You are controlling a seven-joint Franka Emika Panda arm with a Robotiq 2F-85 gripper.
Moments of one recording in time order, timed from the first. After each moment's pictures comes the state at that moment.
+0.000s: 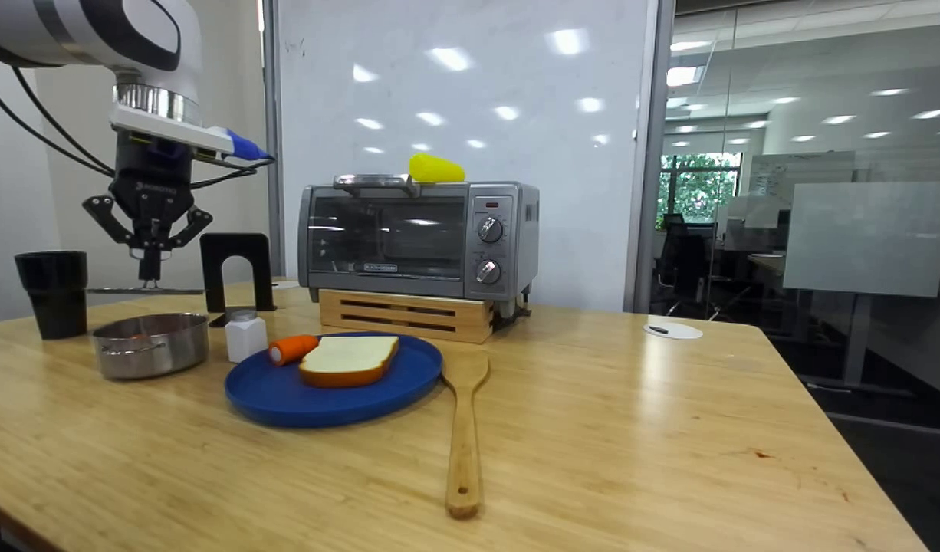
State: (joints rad) arm 0.24 -0.10 0.17 -2.43 0.03 2.17 -0.96
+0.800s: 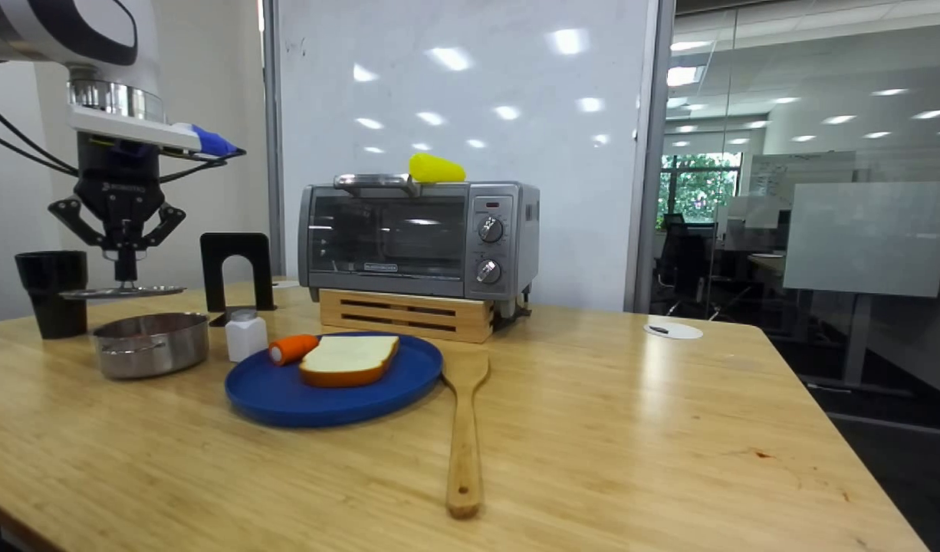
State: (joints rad) arm 0.28 -0.16 0.21 -2.52 0.03 2.28 -0.92
